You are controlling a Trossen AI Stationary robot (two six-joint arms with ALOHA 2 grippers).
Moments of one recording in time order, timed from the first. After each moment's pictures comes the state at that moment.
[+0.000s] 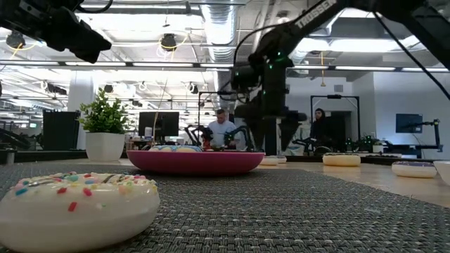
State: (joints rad) left arm 0.01 0.28 0.36 -0.30 -0.01 0.09; right arm -0.43 2.09 1.60 -1.01 -0.01 0.54
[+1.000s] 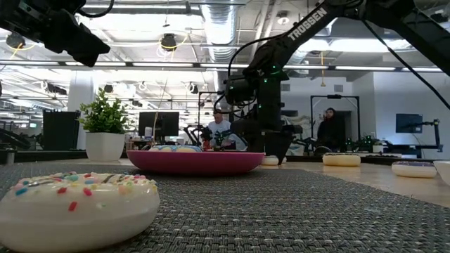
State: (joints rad) left arm 0.01 0.28 0.36 -0.33 -0.01 0.04; right arm -0.42 2.19 1.60 -0.95 0.01 0.52
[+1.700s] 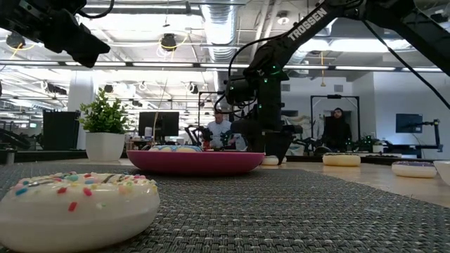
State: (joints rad) left arm 0.01 0.28 0.36 -0.33 -0.01 0.01; right arm -0.42 2.19 1.60 -0.96 0.00 0.52
